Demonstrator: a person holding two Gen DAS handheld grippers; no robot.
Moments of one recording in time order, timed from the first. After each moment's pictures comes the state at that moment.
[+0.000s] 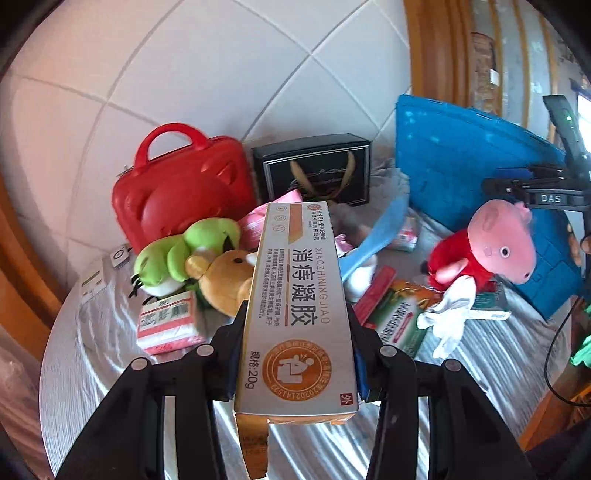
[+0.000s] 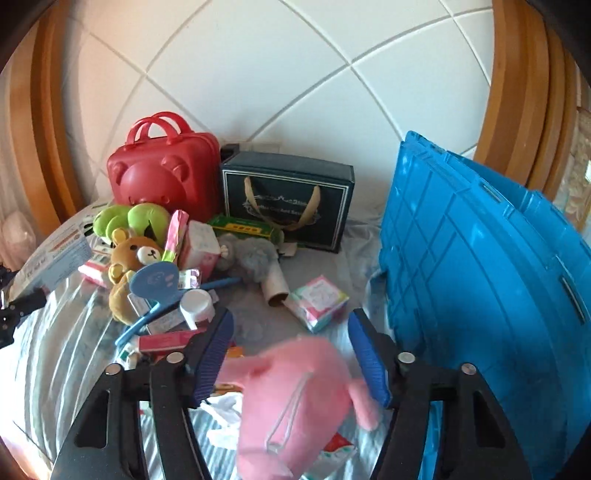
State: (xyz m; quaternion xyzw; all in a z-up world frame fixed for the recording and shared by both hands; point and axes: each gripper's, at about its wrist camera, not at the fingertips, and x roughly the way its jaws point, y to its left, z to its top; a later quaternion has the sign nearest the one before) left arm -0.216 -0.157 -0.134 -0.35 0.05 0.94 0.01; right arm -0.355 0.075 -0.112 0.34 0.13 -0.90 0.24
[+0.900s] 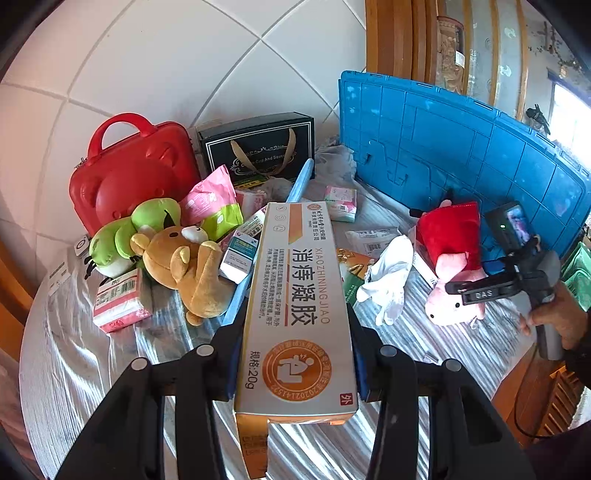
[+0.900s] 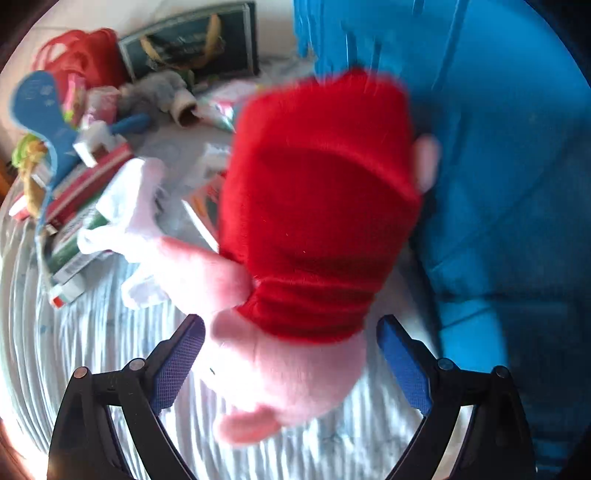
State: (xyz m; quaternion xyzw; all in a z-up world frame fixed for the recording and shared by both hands) left arm -0.193 -0.114 -0.149 -0.38 0.05 0.92 0.07; right arm -0.327 0.157 -0.280 0.55 0.06 -0.83 0.10
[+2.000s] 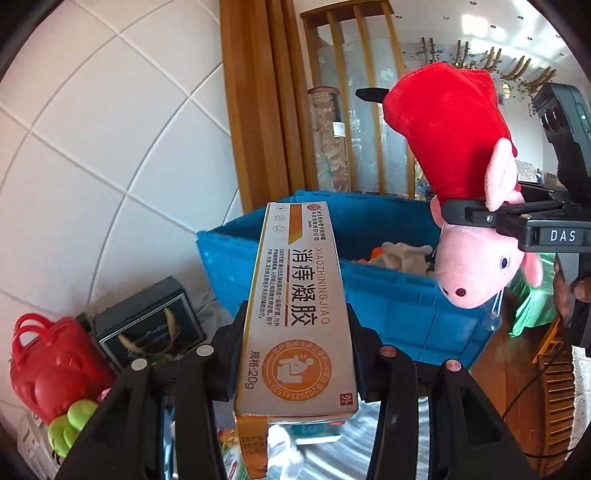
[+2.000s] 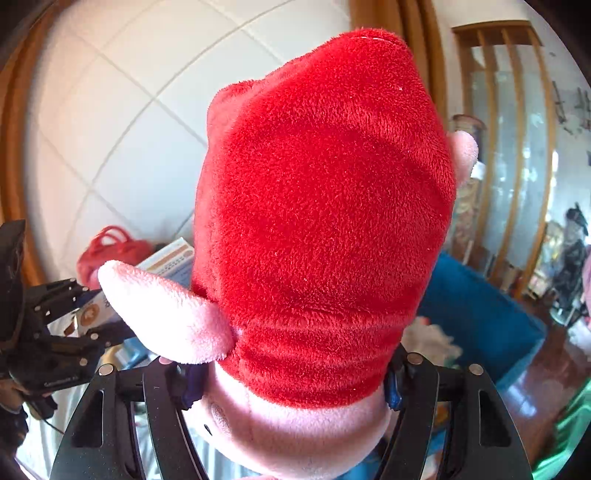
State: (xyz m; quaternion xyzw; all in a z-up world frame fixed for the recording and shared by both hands) left arm -0.250 0.063 0.003 -0.19 0.11 0.94 0.27; right arm -0.219 0.259 0.039 0.21 0.04 -0.97 0.09
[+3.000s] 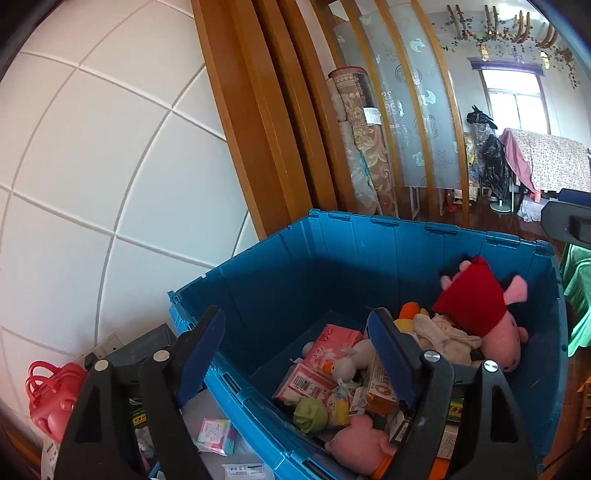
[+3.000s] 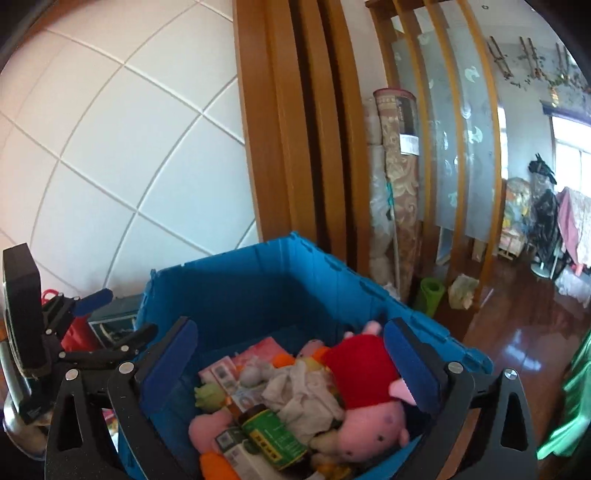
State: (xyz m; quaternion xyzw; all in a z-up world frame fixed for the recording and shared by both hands) left arm -0.360 0.264 0.021 -0.20 0.15 0.96 0.13; right arm -0.322 0.430 0.055 0.21 -0.04 -0.98 0.03
